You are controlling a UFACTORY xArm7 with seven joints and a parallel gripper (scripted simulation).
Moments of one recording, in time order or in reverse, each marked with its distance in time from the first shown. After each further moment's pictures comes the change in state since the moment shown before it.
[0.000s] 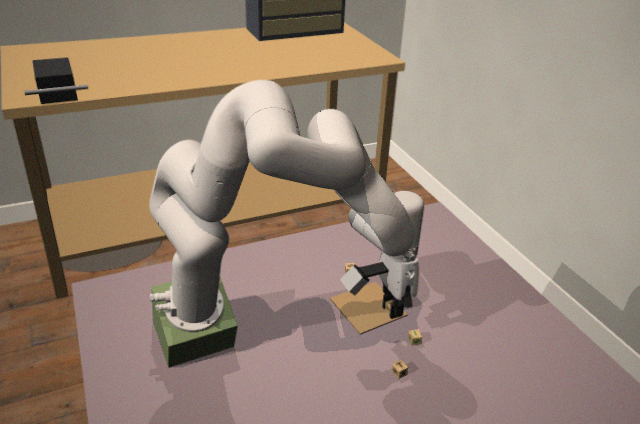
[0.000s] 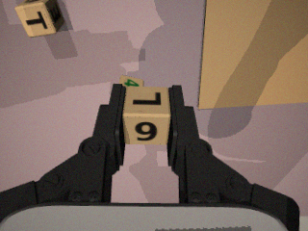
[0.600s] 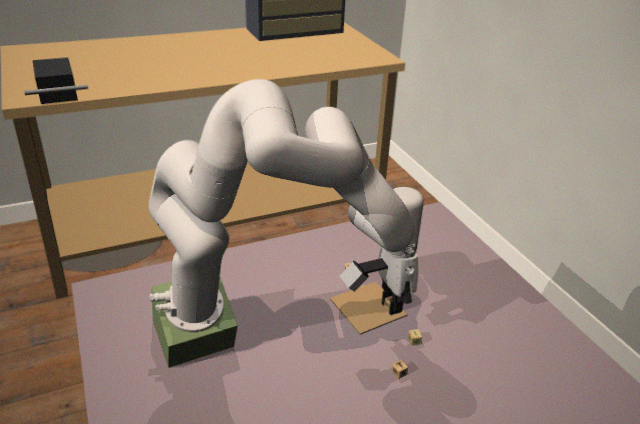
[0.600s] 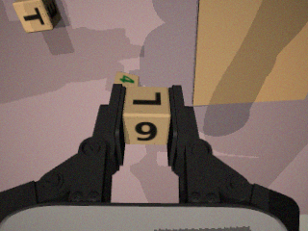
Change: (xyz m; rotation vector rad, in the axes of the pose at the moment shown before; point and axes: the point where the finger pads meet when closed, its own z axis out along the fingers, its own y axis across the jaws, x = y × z) arm 0.000 0.005 -0.007 0.000 0.002 -0.007
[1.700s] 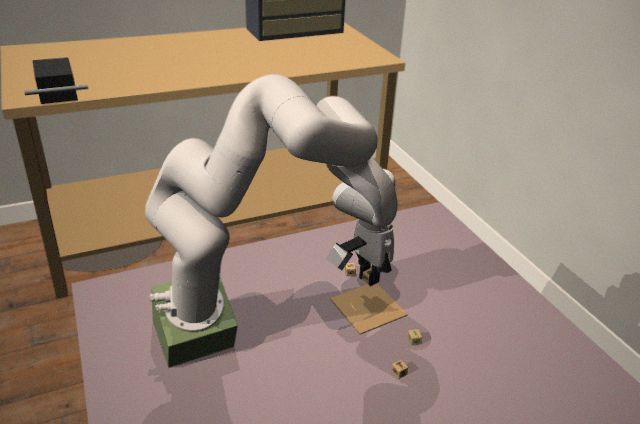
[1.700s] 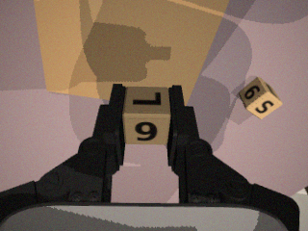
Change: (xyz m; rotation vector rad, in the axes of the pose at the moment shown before) arm -0.018 0.140 0.033 0.000 -0.004 -0.278
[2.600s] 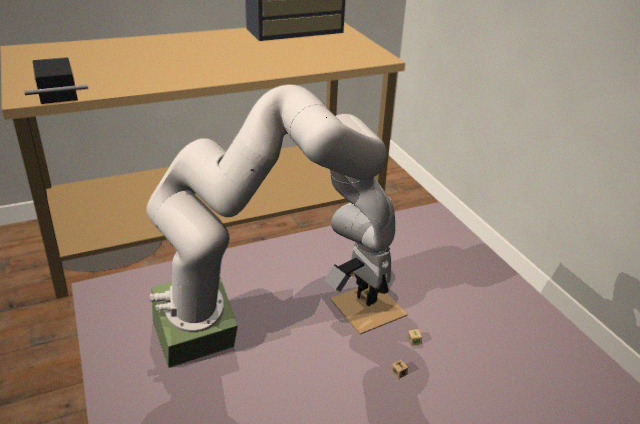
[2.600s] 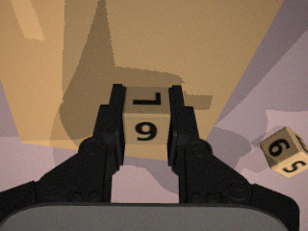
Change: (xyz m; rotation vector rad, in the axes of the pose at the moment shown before) arm 0.002 0.000 0.063 0.001 0.003 0.000
